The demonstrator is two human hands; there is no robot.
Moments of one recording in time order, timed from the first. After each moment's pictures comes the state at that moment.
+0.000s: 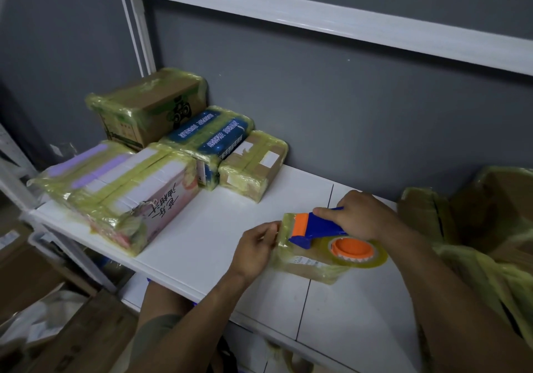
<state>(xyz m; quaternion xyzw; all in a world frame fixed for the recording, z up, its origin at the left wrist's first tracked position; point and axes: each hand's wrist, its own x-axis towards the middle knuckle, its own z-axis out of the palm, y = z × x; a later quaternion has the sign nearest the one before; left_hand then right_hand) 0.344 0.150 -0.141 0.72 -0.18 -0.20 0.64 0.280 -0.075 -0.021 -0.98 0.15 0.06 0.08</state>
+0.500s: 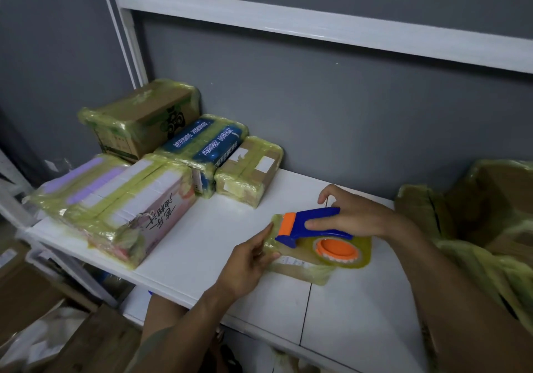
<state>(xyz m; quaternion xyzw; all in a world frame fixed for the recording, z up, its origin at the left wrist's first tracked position) 0.351 0.175 -0.153 0.71 -0.33 -0.20 0.59 0.278 -0.069 -0.003 -0.93 0.18 0.13 0.31</state>
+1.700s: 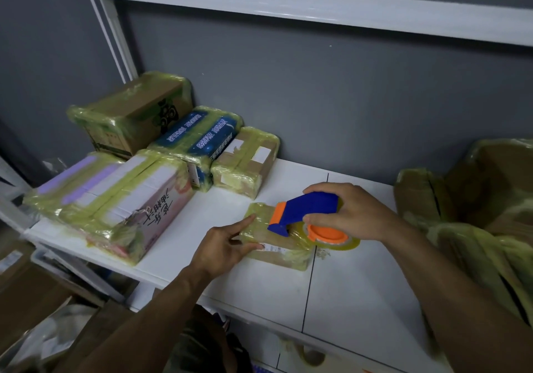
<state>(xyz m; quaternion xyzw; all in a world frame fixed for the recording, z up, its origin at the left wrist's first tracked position) 0.398 0.205 -0.175 0.79 -0.32 -0.12 0.50 0.255 -0.059 -0.016 -0.92 0.08 -0.01 0.37</state>
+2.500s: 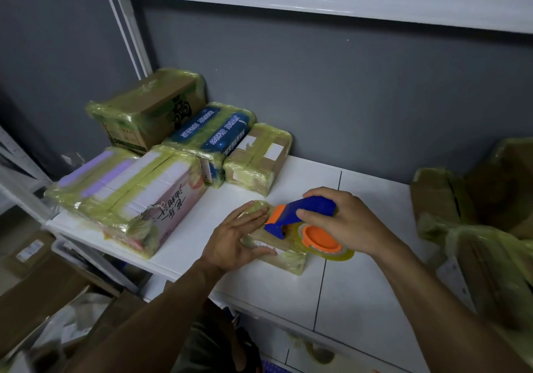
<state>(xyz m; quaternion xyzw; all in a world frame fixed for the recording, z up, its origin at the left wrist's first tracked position) 0.403 0.208 -0.161 0.80 -0.48 0.10 0.36 0.264 -0.021 -0.038 -0.89 0.12 -0.05 0.43</state>
